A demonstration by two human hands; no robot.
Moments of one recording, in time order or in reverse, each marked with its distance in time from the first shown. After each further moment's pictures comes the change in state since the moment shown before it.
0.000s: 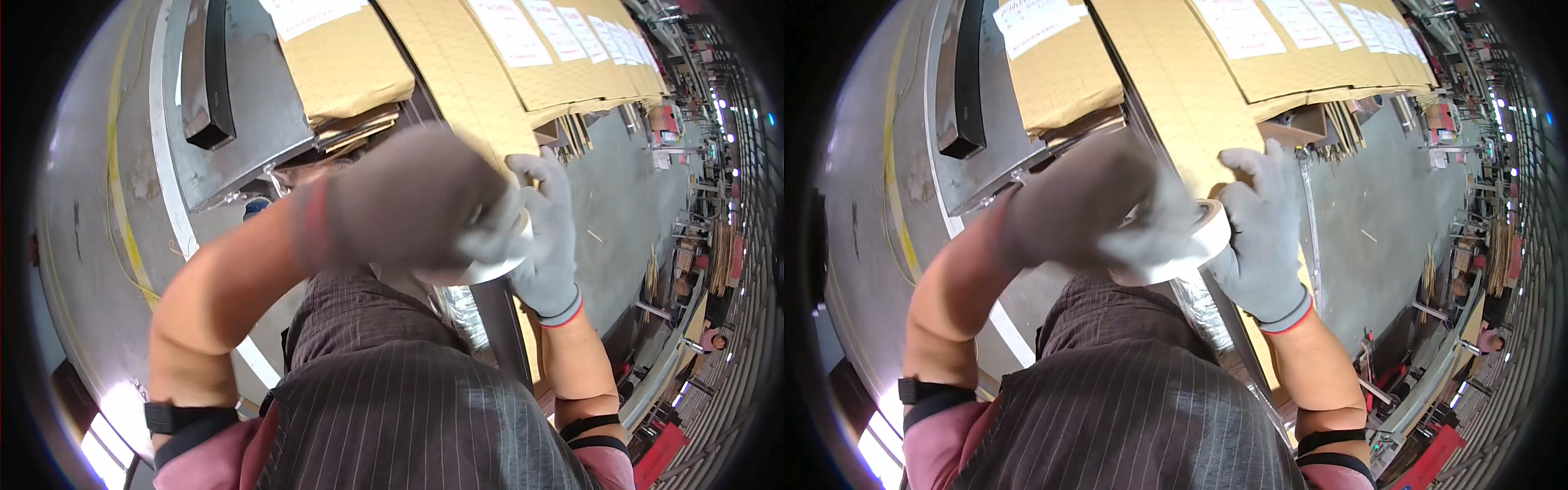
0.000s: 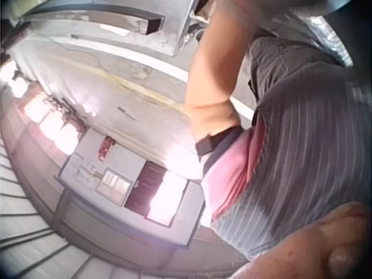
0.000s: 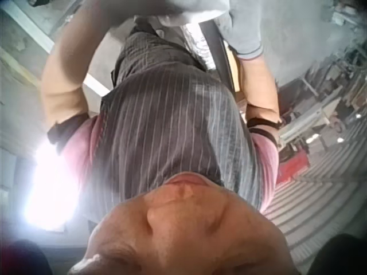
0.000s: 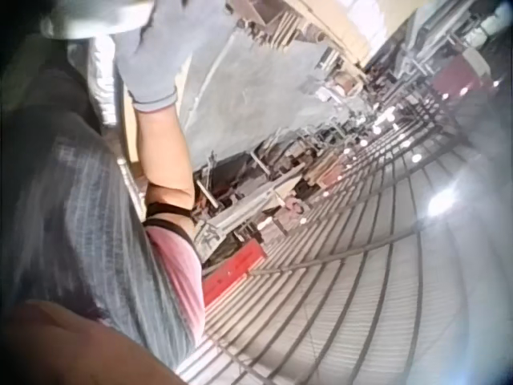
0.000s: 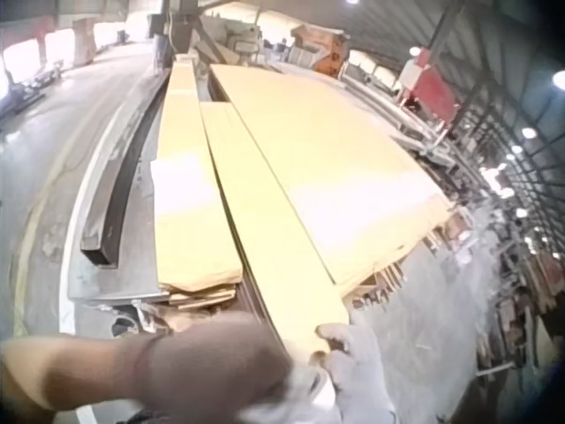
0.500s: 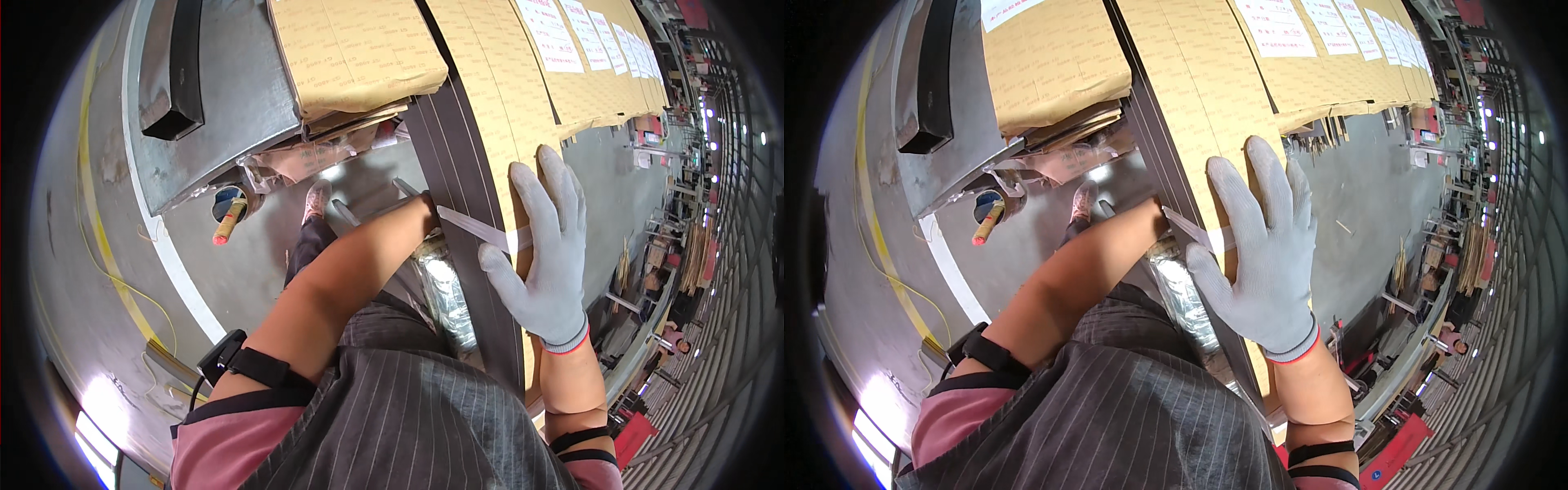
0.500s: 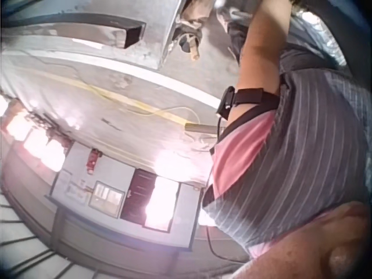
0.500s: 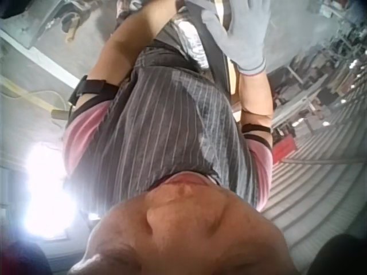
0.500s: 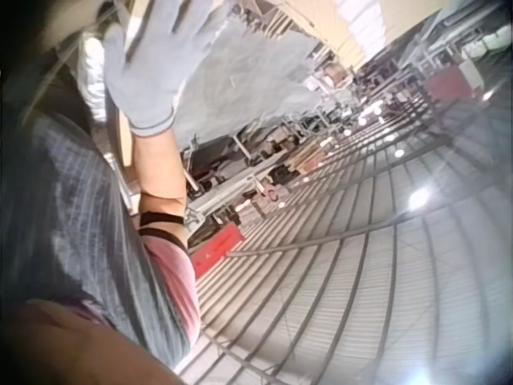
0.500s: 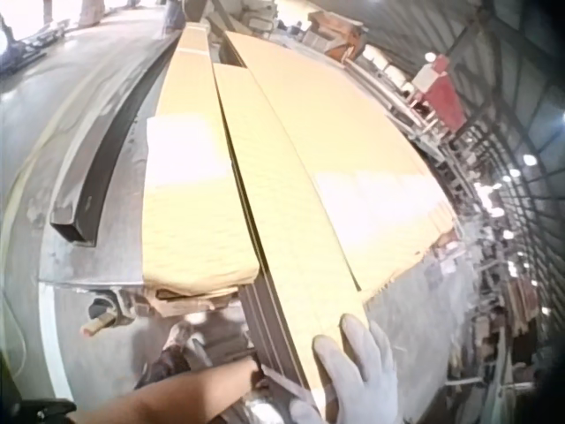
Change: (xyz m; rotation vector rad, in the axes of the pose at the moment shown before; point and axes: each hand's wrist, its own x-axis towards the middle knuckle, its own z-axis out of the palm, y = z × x) left_hand 0.131 -0.171 0.168 -0.721 0.379 0.090; right_hand 0.012 -0.018 0.008 -0.237 -0.214 0.118
